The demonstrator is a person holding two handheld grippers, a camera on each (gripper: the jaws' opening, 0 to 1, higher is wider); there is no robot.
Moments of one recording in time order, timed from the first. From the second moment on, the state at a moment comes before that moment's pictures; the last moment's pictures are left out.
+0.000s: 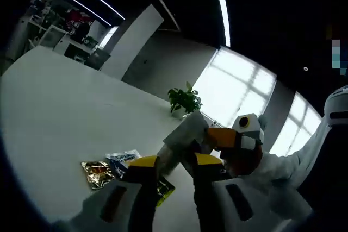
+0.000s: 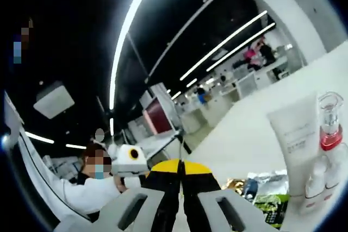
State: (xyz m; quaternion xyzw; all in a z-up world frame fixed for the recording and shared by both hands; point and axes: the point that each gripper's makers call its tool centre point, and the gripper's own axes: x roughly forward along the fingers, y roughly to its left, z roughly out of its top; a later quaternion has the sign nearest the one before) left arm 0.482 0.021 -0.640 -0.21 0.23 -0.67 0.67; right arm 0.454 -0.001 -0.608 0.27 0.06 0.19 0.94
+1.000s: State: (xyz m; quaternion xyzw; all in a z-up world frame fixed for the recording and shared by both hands) left arm 0.489 0.055 -0.745 -0.02 0.35 -0.61 0.71; right arm 0.452 0.041 -0.743 0.12 0.29 0.18 0.93
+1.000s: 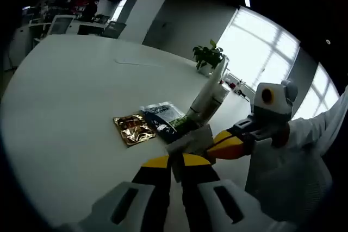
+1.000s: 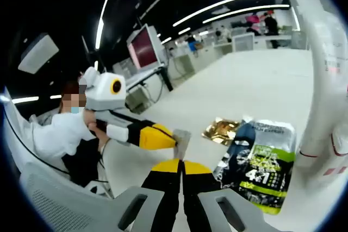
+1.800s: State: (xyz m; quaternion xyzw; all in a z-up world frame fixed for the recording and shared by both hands) left arm 0.505 0.064 -0.778 0.08 0.36 -0.58 0.72; right arm 0.478 0.037 -0.775 0.08 0.31 0.15 0.94
